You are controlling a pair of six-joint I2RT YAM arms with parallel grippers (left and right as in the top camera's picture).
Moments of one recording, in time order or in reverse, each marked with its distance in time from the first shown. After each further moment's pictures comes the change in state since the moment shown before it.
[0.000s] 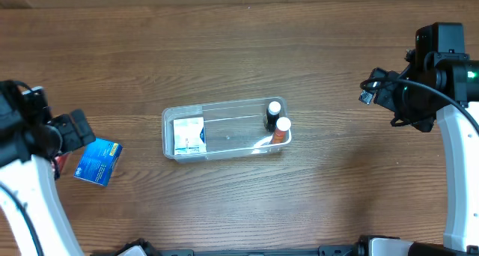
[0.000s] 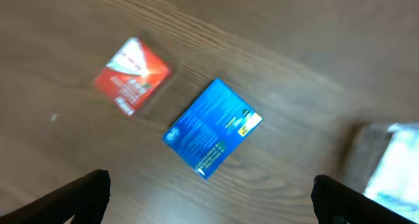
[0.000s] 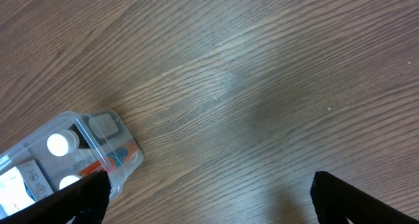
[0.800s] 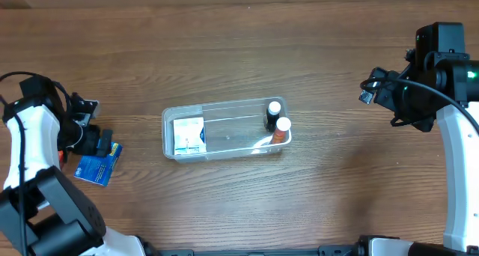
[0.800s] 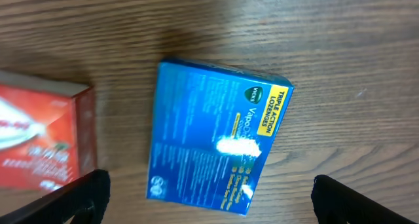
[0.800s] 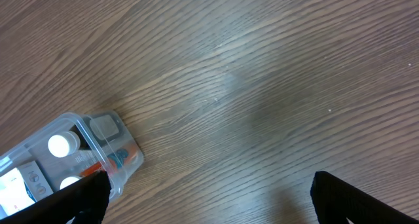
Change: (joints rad) left arm -0.015 0.438 -0.043 0.080 -0.001 0.531; right arm 0.000 0.000 0.000 0.005 0.000 0.000
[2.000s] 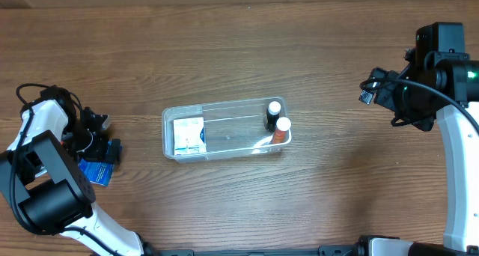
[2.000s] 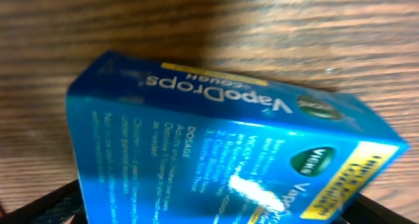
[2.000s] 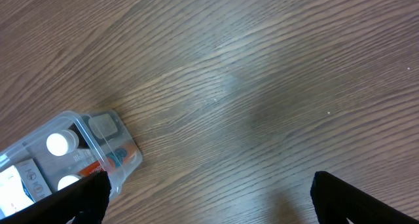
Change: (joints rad) left arm 0.000 0.228 -0.008 0.035 -0.048 -0.057; right arm 0.000 0.000 0.000 0.002 0.000 -0.018
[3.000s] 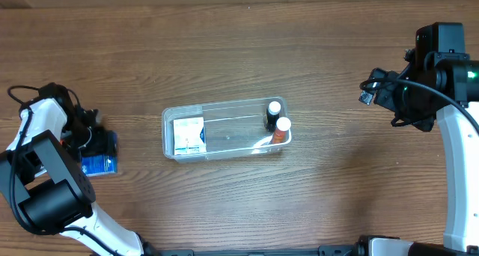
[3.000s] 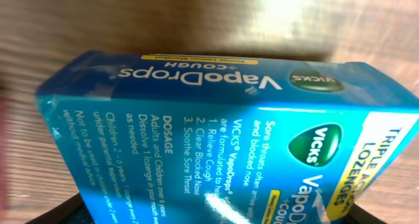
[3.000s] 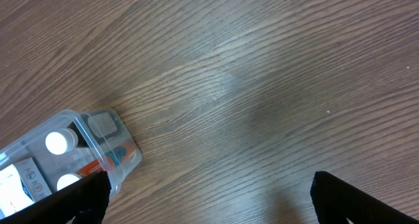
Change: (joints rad) left arm 0.000 0.000 0.033 0.026 0.025 -0.236; right arm 0.000 0.000 0.000 -0.004 0.000 0.000
